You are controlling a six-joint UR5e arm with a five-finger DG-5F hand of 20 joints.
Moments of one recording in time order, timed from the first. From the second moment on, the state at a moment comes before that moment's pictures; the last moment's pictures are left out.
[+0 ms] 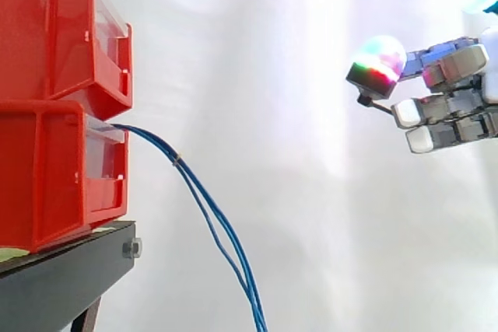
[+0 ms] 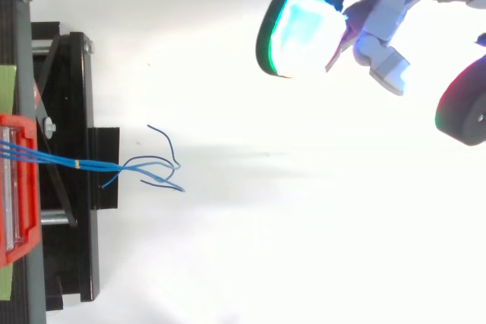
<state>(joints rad) 0.01 -1.93 -1.54 -2.75 -1.43 0.00</state>
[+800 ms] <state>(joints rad) 0.03 -2.06 -1.54 -2.55 -1.37 -0.08</state>
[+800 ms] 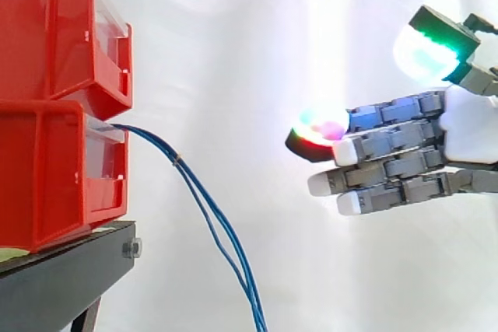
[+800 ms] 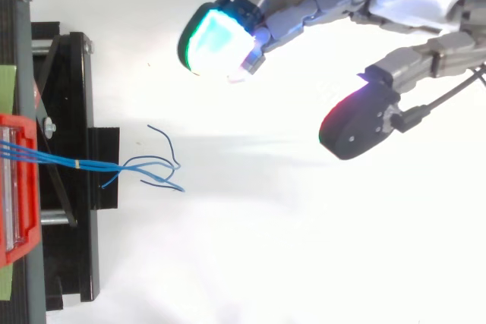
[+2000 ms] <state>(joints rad) 0.07 -2.33 -1.35 -2.44 -1.27 -0.18</state>
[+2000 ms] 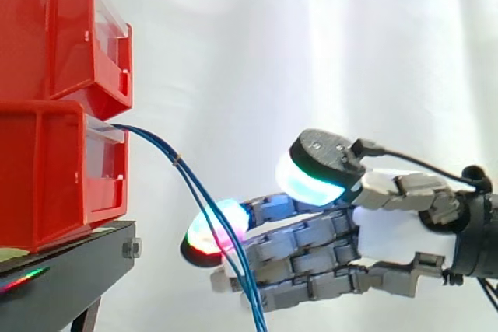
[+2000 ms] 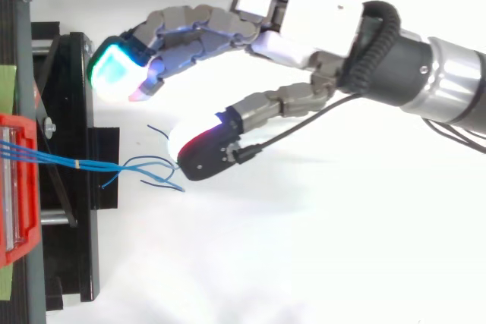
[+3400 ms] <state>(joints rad) 0.14 -2.37 -1.29 -2.38 -1.22 -0.44</state>
